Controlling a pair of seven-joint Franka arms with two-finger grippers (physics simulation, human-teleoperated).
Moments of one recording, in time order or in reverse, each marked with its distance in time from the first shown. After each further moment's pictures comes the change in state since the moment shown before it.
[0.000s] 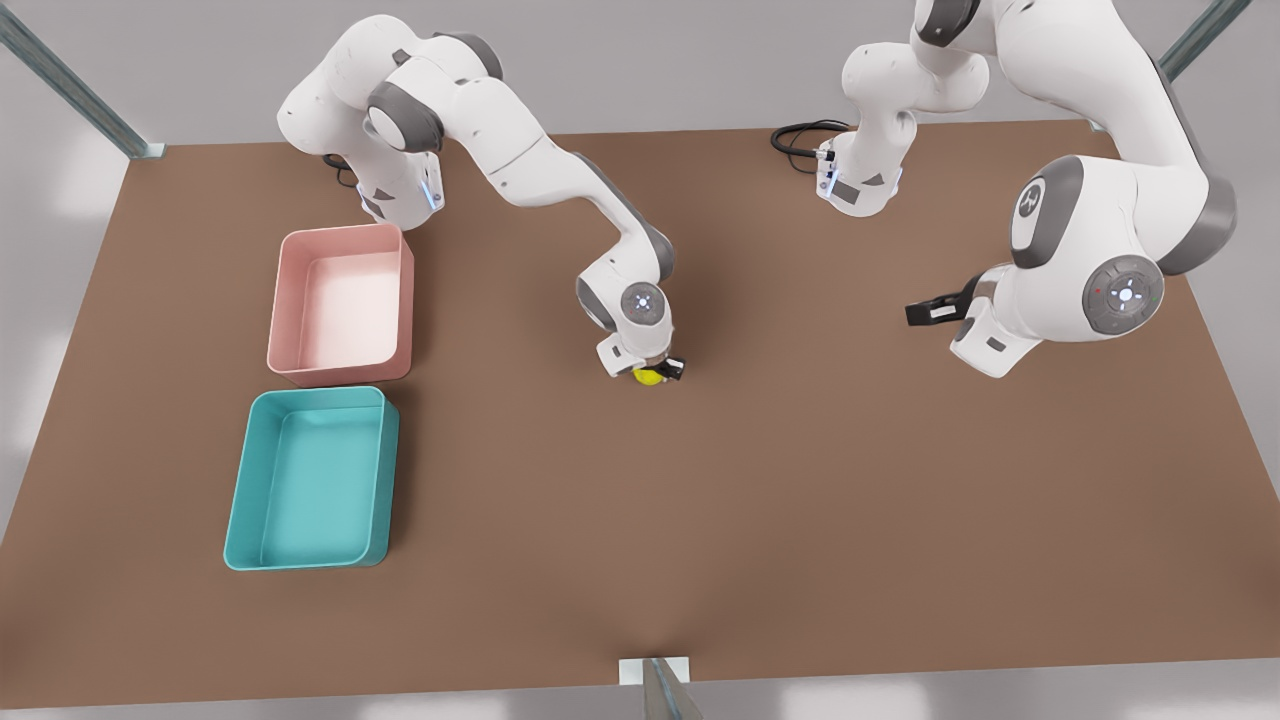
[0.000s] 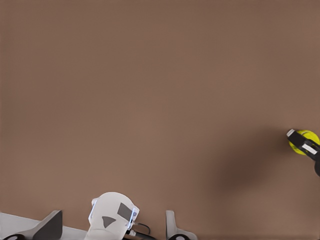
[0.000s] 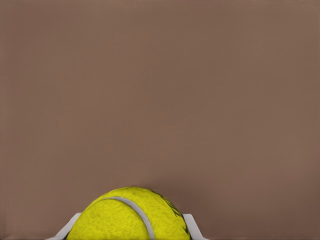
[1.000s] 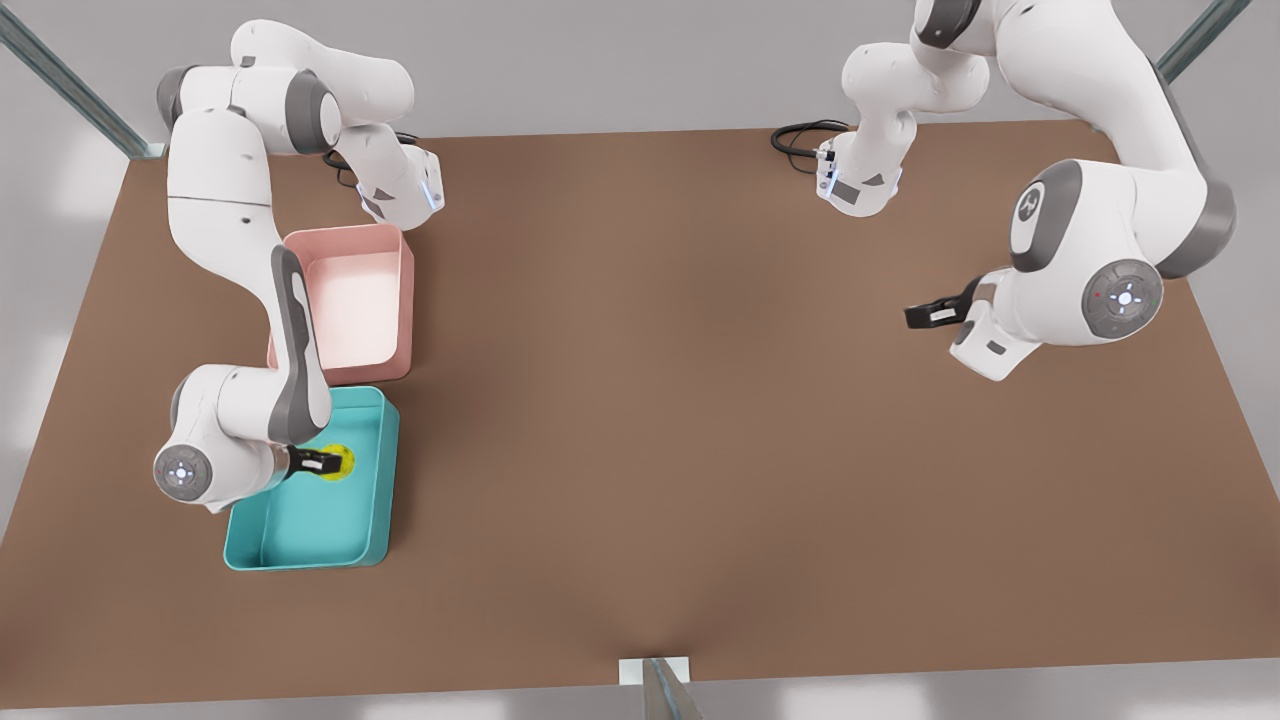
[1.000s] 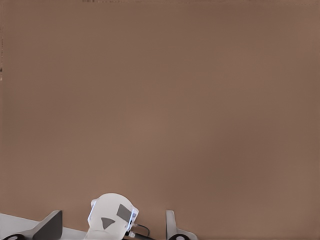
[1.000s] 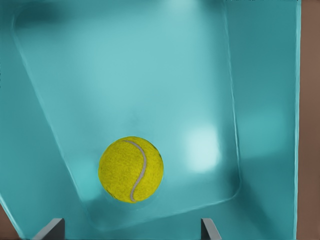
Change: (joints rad) left arm 0.000 0.006 0.001 0.004 0.000 0.006 -0.003; right arm -0.912 -0.197 -0.033 0.016 -0.222 -0.535 -0.994
